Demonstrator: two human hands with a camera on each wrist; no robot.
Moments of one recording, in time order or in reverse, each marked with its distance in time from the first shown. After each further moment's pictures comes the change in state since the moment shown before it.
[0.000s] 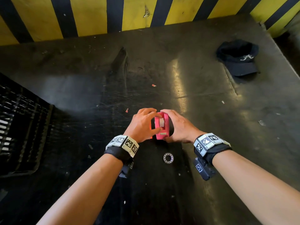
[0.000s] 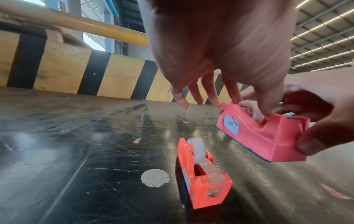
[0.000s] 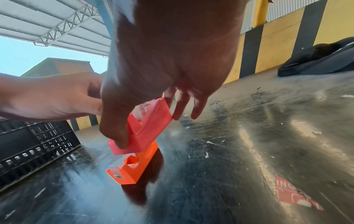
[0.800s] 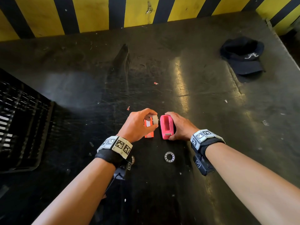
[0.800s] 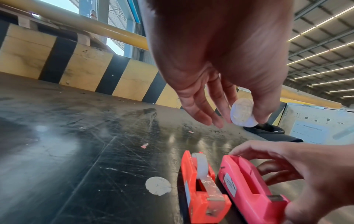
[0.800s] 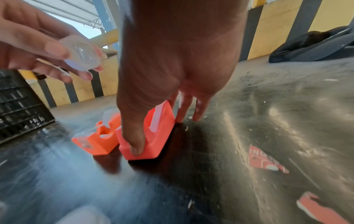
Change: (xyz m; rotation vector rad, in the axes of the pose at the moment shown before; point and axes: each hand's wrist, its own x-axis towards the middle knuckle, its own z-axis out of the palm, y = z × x) left_hand -0.014 -0.010 -0.014 -0.216 0.082 -0.047; right_hand 0.022 0.030 0.018 -0.128 -0.131 0.166
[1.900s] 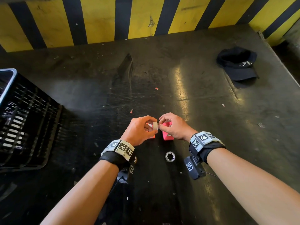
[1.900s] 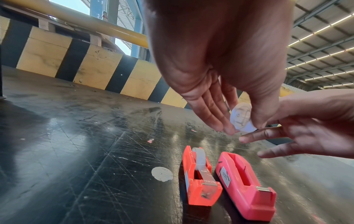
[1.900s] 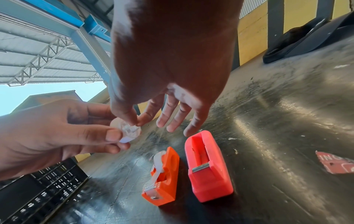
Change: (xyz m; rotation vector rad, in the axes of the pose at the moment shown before) left_hand -0.025 0.009 -0.001 -0.095 -0.040 -0.070; right_hand -0.035 -0.057 -0.014 0.430 0.164 -0.110
